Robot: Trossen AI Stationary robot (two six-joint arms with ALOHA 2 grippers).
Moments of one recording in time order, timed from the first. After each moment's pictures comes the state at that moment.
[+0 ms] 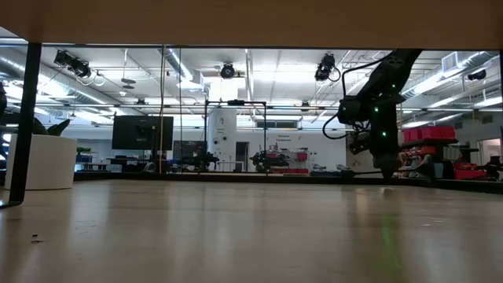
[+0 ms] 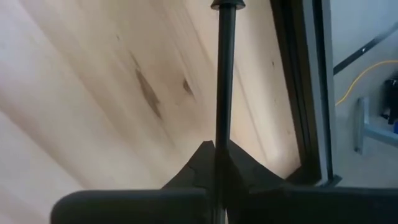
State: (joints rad) left arm -0.06 1.18 0.95 -0.07 0.03 0.12; right arm -0.90 1.70 0.89 -0.55 0.41 -0.51
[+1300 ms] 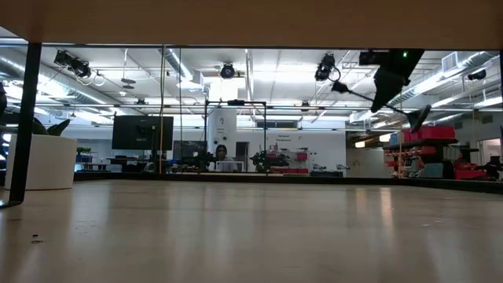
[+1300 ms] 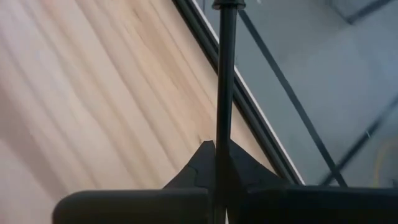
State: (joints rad) left arm -0.06 1.18 0.95 -0.07 0.03 0.09; right arm -0.68 1.08 0.89 -0.75 0.24 -0.29
